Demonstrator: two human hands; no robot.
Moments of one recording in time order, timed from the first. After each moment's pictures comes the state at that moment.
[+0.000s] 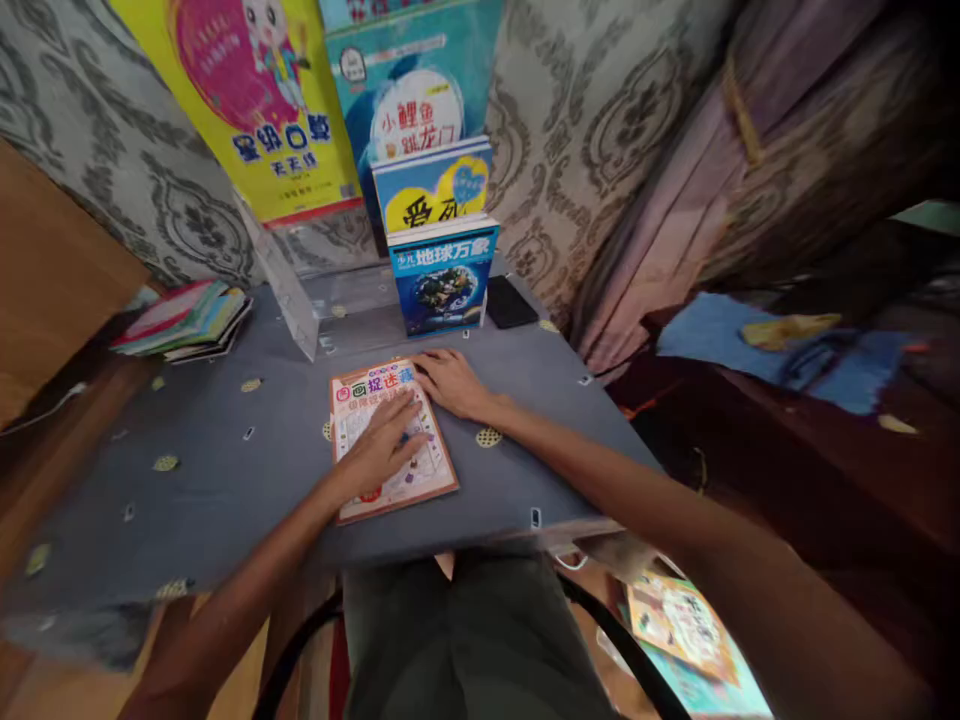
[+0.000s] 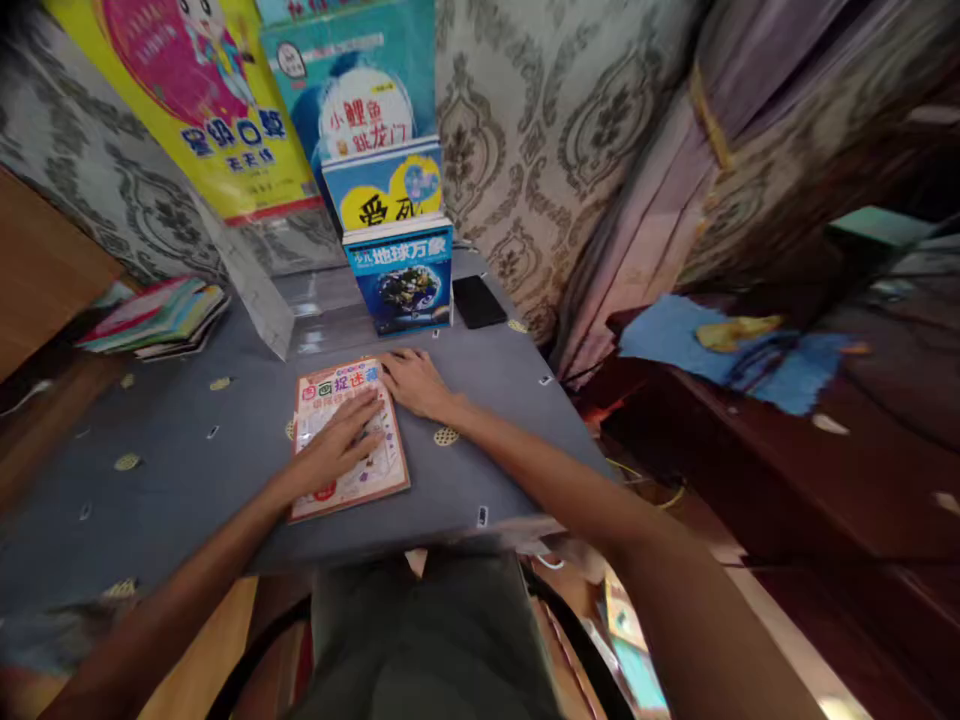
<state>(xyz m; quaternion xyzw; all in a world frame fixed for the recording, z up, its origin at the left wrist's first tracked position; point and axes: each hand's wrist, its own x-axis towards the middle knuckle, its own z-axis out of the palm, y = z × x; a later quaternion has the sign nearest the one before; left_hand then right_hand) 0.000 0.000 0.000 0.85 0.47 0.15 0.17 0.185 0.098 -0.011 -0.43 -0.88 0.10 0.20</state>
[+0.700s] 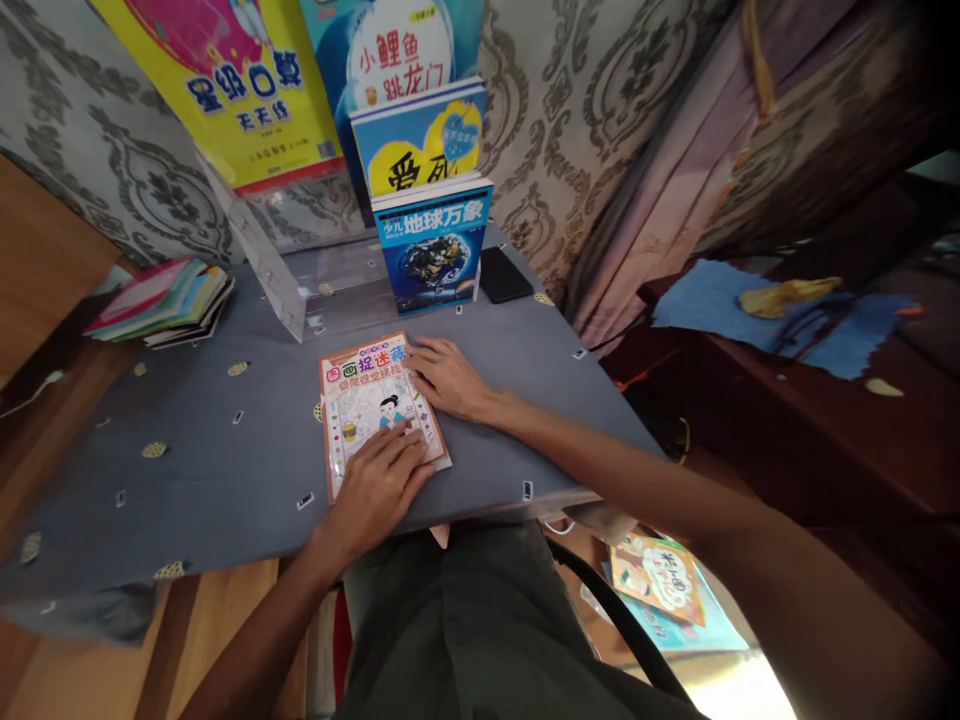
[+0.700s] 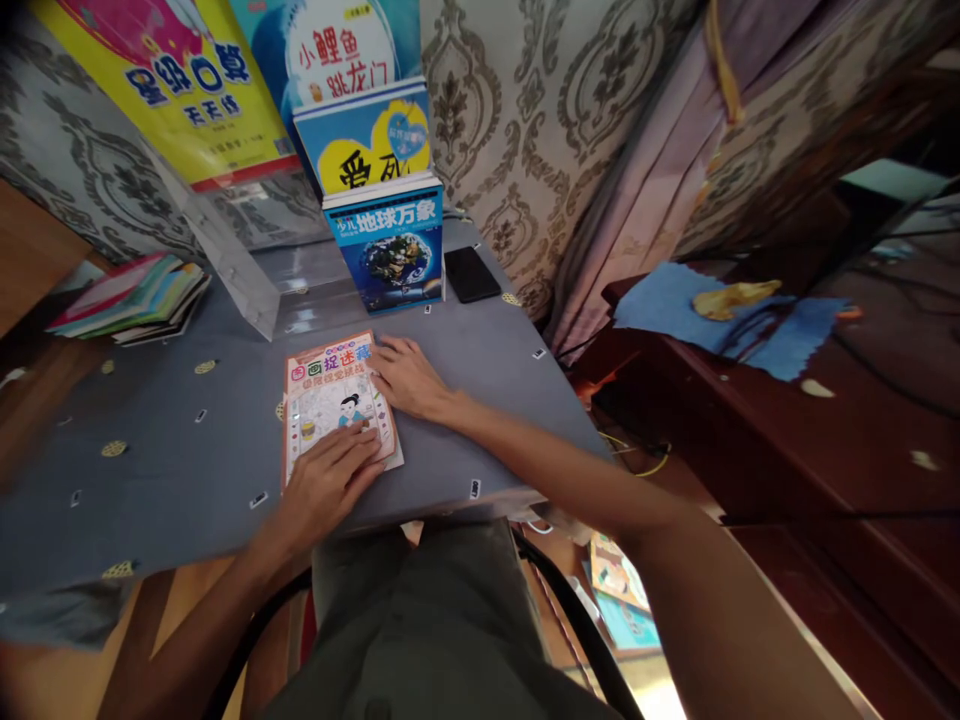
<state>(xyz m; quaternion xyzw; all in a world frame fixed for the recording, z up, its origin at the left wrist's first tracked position) 0.025 -0.075 0.008 0.88 0.42 0.23 -0.01 0.196 0.069 -0.017 -0.35 -0.90 0.11 0.25</state>
